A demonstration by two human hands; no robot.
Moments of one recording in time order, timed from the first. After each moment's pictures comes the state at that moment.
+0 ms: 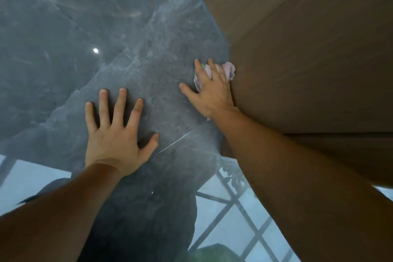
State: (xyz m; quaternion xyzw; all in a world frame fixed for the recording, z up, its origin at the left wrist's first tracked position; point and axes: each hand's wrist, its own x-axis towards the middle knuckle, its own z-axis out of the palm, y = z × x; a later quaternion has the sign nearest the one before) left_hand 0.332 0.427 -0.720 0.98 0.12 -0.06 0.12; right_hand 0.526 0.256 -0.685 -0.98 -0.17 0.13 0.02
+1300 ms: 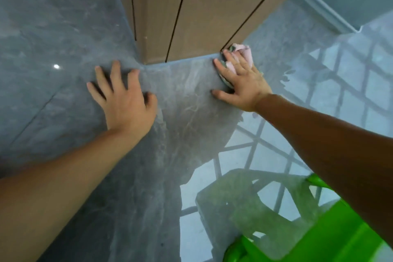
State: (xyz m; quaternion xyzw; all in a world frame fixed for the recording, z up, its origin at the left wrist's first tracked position) left_hand 0.288 0.231 -0.703 0.96 0.07 -0.08 0.24; right_hand 0.325 -0.058 -0.676 -0.98 -0.09 0.17 0.00
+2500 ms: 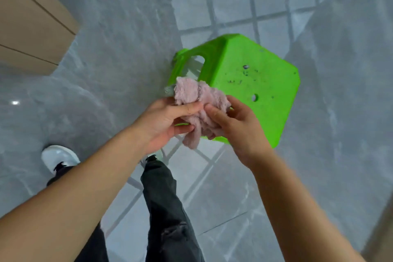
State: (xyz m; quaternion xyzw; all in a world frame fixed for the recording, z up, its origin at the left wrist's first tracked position) left_hand 0.060 0.065 -0.166 0.47 0.07 -0.73 0.48; right_hand -0.085 -0.022 -0.123 -0.52 0.57 -0.04 0.63
